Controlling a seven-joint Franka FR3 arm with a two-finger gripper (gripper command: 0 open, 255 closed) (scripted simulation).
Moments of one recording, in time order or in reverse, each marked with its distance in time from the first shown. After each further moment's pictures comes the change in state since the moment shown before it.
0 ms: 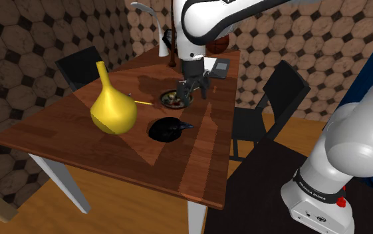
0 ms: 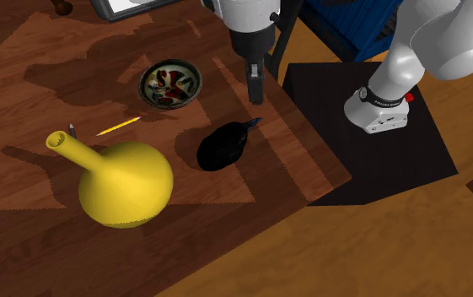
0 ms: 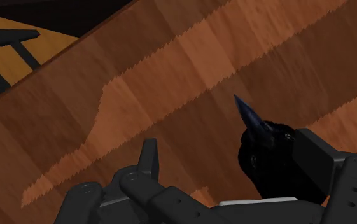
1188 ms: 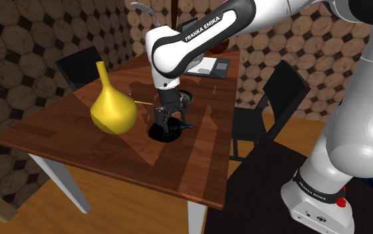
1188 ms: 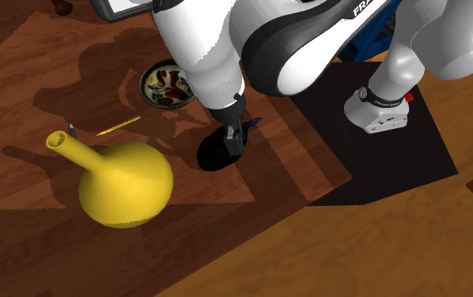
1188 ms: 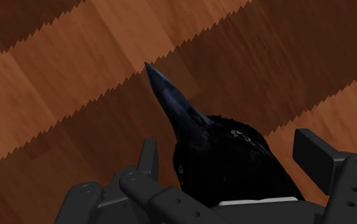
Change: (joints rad) arm 0.050 0.316 0.056 0.127 0.015 0.118 0.073
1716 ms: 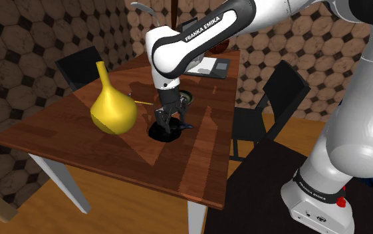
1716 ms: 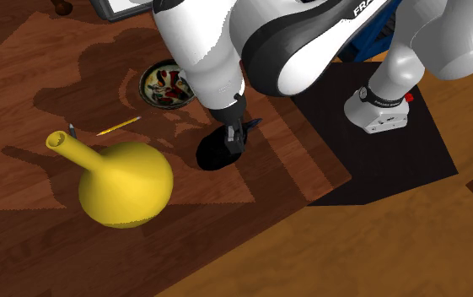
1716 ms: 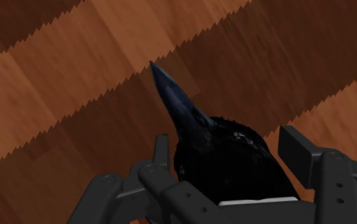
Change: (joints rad) arm 0.000 -0.001 0.000 -0.001 0.000 0.001 0.000
